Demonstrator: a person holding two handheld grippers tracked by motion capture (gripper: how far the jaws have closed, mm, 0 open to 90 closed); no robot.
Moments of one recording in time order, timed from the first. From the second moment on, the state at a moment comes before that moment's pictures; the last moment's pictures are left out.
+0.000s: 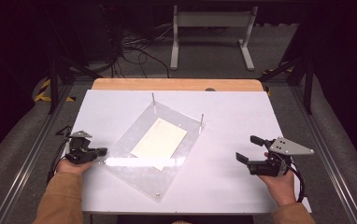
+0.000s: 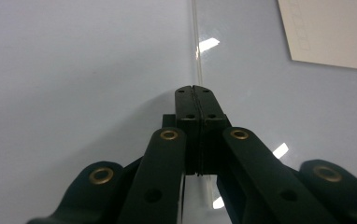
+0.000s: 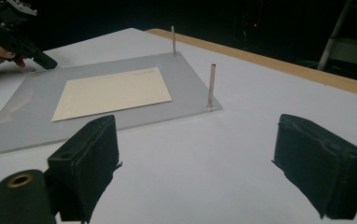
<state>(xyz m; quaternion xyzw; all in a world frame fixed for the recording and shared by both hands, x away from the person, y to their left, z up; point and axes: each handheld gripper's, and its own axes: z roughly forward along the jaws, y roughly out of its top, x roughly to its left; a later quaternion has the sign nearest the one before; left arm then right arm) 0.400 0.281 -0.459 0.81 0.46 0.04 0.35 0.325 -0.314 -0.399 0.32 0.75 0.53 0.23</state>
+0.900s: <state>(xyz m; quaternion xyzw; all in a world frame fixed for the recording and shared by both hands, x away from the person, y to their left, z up) 0.378 0.185 -0.453 0.90 0.28 -0.04 0.33 0.323 -0.316 -0.398 0.31 0.75 0.54 0.22</state>
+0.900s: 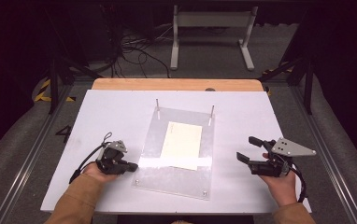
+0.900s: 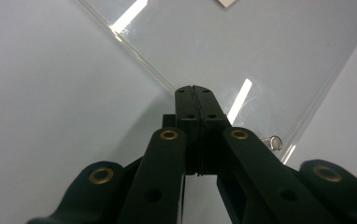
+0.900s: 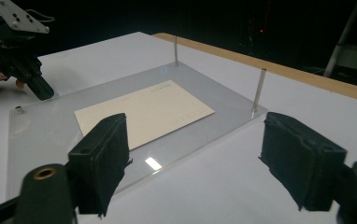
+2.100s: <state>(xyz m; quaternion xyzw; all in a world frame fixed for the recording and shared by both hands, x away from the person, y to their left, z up) 0.320 0.133 -0.442 0.92 0.14 -0.07 0.36 0.302 -0.276 -0.432 0.18 0.89 0.42 0.06</state>
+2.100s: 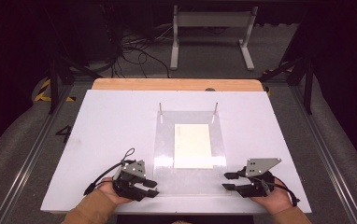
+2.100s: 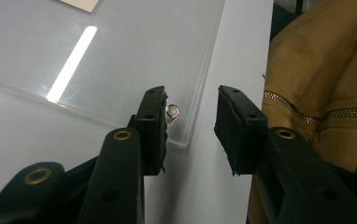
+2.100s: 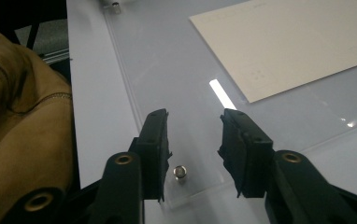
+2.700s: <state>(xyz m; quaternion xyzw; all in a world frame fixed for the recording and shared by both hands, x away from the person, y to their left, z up) 0.317 0.127 -0.446 0.92 0.11 -0.07 0.36 0.298 -0.270 -0.446 0.16 0.91 0.37 0.04</state>
